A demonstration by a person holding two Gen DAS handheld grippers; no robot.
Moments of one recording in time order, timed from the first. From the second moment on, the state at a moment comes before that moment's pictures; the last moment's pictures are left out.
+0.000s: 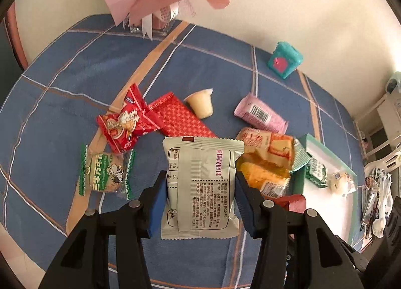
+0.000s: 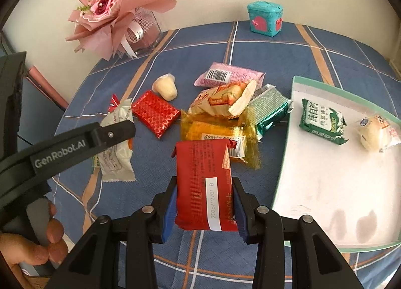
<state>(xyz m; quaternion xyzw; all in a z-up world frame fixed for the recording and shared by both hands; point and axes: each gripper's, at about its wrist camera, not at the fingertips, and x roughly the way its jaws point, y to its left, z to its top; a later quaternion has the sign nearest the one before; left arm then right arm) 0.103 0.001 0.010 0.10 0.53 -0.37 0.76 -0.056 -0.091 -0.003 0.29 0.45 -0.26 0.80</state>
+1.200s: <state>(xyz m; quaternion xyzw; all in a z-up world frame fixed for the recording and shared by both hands) -0.061 -0.116 0.011 0.17 0.50 -0.49 0.69 -0.205 -0.198 0.004 0.35 0.42 -0.41 0.73</state>
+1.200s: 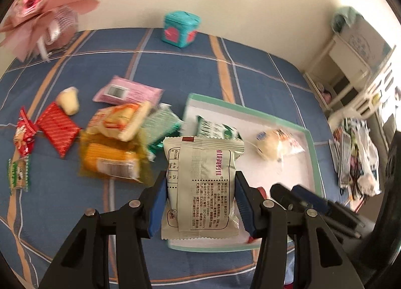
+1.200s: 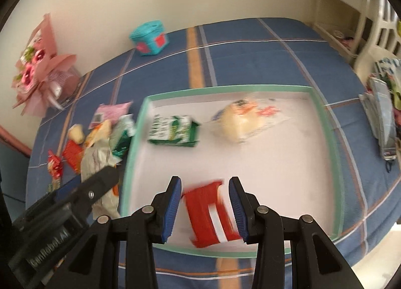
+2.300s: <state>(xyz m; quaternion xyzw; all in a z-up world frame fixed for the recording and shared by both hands) -0.072 -0.130 -0.015 0.19 0.53 -0.46 0.68 -0.223 -0.214 -0.019 0.39 0.44 -0.42 0.70</state>
